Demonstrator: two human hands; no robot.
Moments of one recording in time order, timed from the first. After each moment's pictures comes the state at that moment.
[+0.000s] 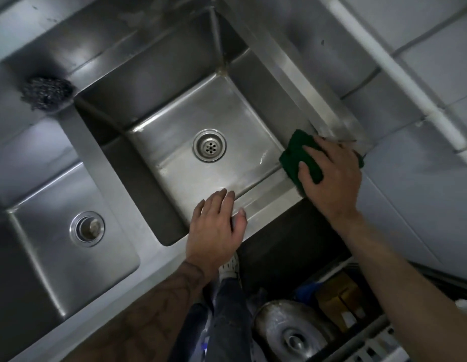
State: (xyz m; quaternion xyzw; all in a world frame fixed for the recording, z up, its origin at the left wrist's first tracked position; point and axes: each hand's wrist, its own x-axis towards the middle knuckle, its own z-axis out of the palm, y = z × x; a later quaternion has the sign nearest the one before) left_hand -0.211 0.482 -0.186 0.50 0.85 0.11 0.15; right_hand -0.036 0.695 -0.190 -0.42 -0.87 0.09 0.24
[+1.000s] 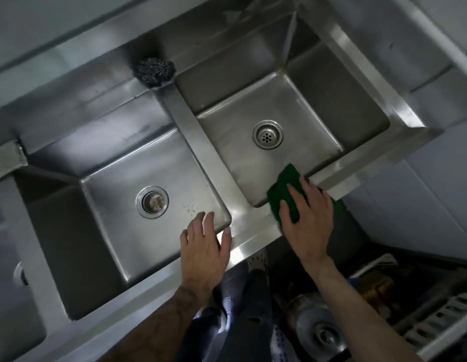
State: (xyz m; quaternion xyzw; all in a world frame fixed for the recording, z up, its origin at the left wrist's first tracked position) left_hand -0.307 0.262 -0.171 0.38 0.90 0.09 0.16; right_hand -0.153 0.440 -0.177 -0.47 -0.85 0.12 0.19
